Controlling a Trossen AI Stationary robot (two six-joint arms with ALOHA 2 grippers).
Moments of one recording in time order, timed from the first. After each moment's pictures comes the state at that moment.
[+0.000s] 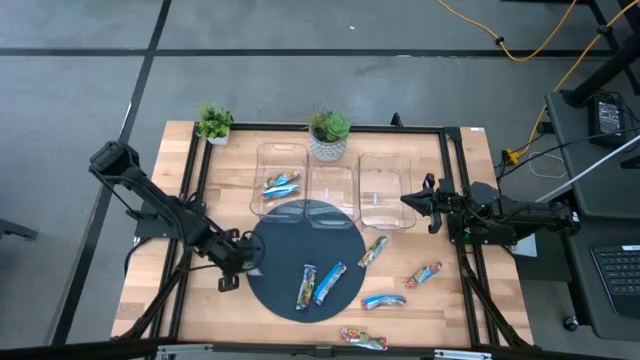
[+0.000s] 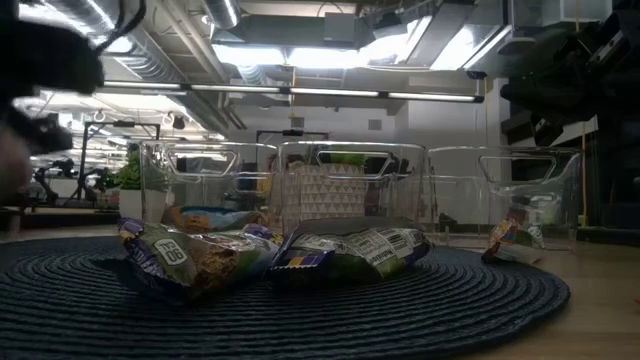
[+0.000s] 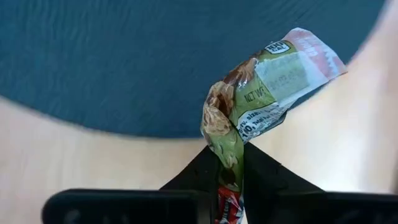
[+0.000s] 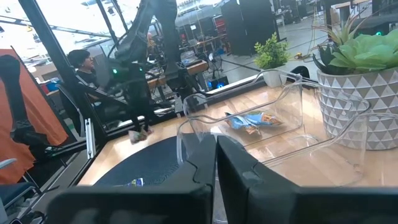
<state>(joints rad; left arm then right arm) -0.62 1.24 0.59 -0.48 -0.03 -0.85 -0.04 0.01 0.01 0.04 0.06 0.33</state>
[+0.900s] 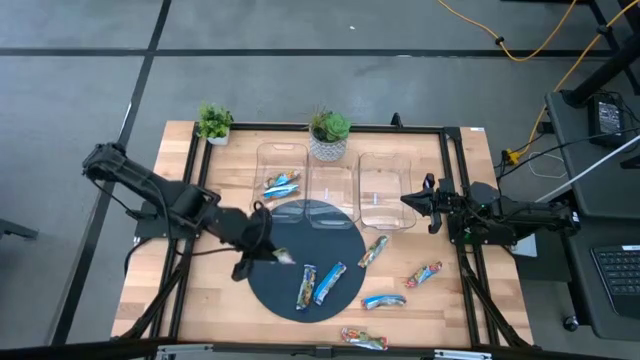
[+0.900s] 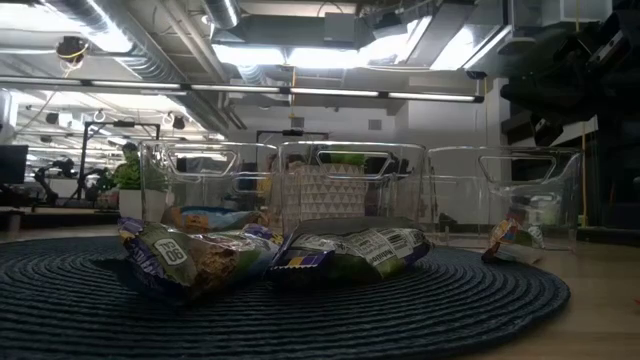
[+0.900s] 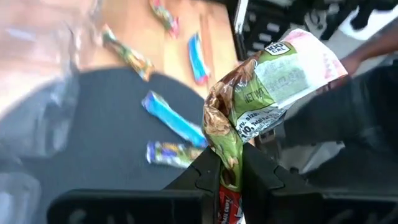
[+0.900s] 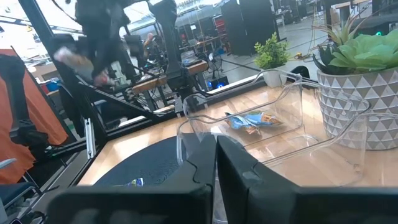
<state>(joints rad) -0.41 1.19 1.10 -0.52 -0.05 -0.48 -0.04 0.01 0.01 0.04 0.06 0.33</state>
